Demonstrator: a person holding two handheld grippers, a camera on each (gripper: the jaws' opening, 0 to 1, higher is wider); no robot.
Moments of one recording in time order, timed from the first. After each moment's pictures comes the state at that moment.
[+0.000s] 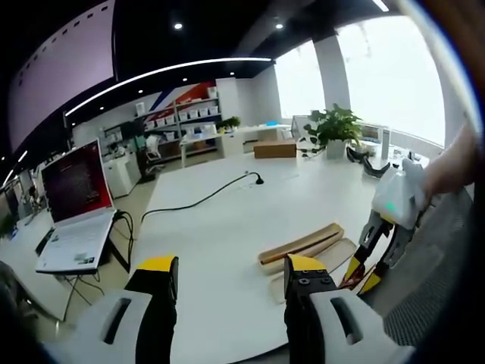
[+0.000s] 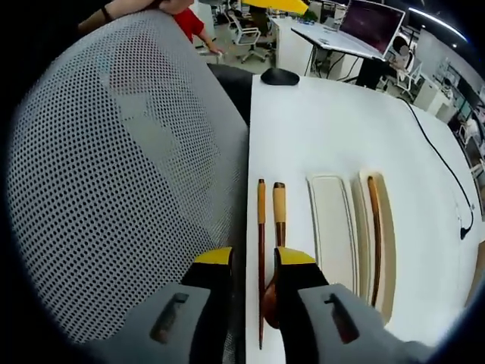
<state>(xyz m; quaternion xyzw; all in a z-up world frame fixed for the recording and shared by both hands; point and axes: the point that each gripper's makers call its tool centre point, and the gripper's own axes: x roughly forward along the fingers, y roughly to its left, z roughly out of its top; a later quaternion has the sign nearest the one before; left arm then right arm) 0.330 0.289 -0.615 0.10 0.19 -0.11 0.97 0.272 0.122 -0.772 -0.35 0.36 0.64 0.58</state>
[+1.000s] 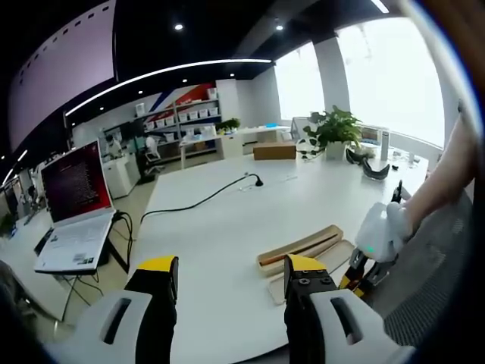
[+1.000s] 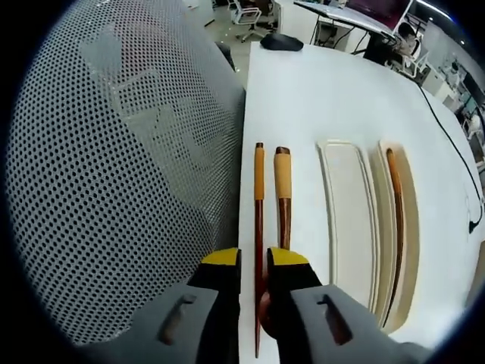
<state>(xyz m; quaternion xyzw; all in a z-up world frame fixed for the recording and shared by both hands) 0.330 0.288 -0.613 0.10 0.19 -0.12 0.97 0.276 0.112 -0.823 -0.39 0.39 0.61 0.56</state>
